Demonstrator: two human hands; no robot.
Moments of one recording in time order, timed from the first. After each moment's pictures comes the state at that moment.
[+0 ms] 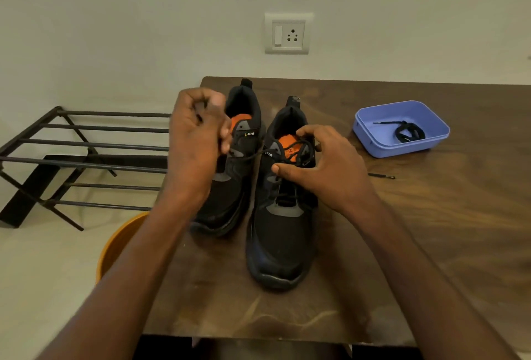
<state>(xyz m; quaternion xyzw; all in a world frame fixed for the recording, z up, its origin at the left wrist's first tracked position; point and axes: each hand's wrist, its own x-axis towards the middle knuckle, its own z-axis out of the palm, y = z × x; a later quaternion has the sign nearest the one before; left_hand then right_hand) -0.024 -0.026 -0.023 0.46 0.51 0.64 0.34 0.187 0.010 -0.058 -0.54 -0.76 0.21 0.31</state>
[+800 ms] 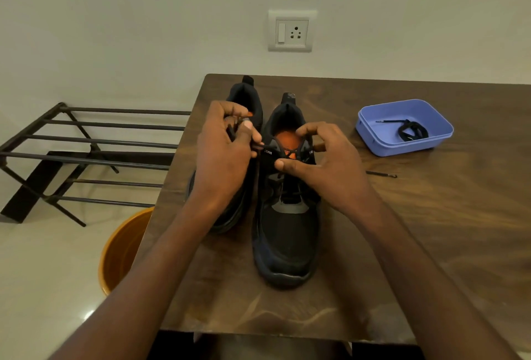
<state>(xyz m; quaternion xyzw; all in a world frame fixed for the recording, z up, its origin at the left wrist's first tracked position) -0.004 -0.025 -0.044 0.52 0.58 0.56 0.28 0.183 0.003 -0.053 -0.53 -0.72 0.29 0.34</state>
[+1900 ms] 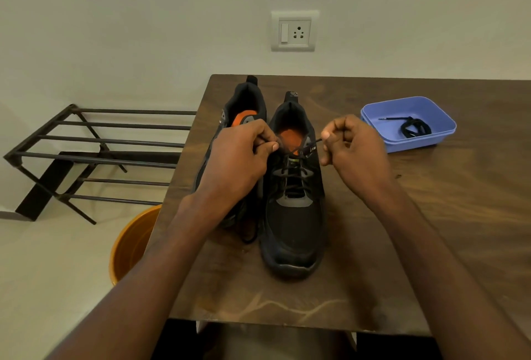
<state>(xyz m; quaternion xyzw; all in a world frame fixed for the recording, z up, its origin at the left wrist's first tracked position) -0.005 -0.028 -0.045 0.69 0.61 0.36 0.13 0.203 0.009 -0.042 -0.56 -0.65 0.34 0.39</state>
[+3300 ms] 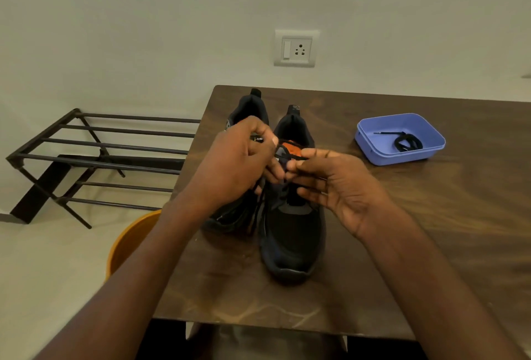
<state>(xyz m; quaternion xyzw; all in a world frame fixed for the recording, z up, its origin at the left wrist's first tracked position) -0.012 -0.050 -0.004 0.64 0.55 0.40 0.36 0.173 -0.037 -0.001 -0.49 -0.36 0.70 0.38</state>
